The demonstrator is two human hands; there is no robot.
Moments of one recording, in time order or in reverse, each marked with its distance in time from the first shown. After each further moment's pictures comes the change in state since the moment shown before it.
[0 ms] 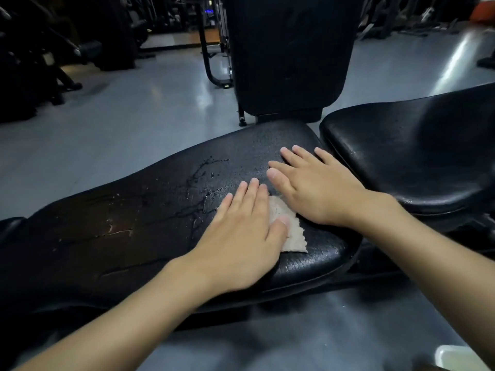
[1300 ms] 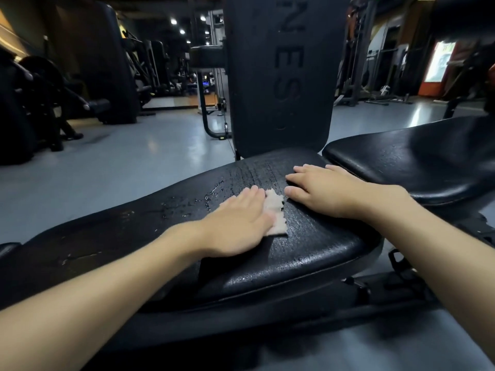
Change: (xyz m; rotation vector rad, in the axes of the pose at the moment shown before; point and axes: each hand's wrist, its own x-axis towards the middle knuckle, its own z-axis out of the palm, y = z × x) left_hand 0.020 -0.067 -0.005 0.059 -0.010 0.141; right_hand 0.005 -0.019 -0.001 -0.067 0.056 0.079
